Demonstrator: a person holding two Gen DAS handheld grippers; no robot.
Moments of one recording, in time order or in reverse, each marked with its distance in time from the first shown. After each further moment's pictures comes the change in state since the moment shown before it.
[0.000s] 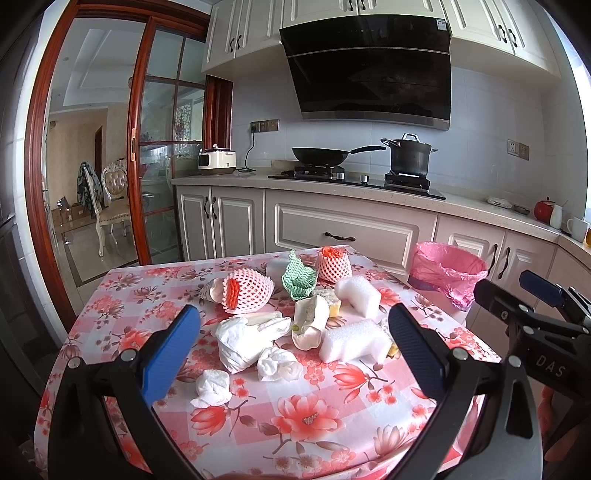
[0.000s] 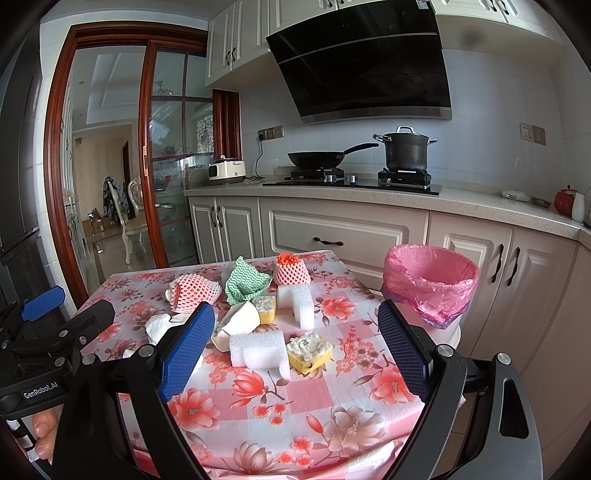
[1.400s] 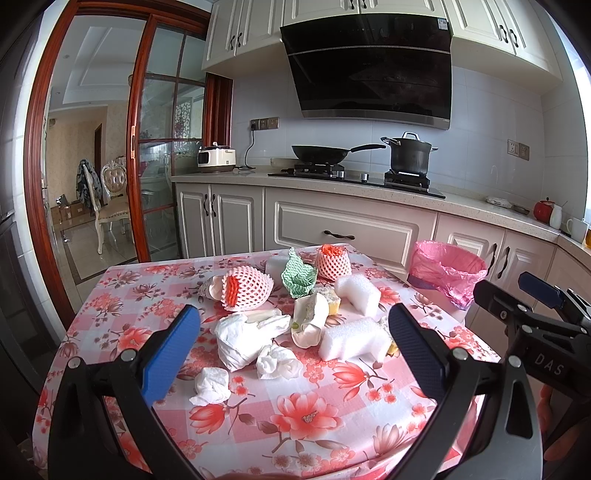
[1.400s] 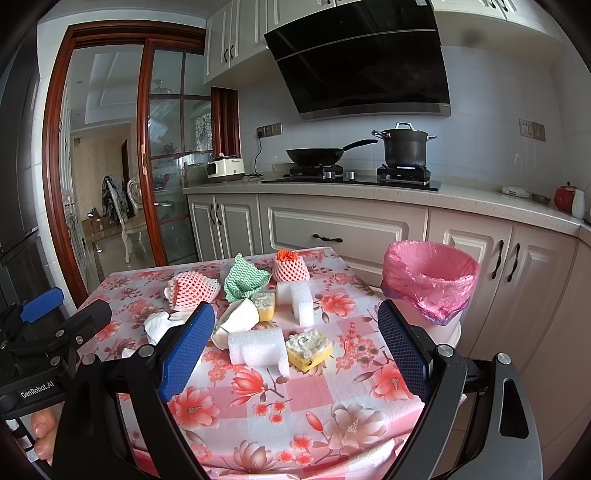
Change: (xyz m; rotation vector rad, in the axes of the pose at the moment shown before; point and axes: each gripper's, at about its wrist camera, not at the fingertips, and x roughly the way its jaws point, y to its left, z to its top) left arm -0.001 -0.002 -0.003 -0.006 0.004 -0.002; right arm 0.002 0.004 0.000 0.004 0.006 0.001
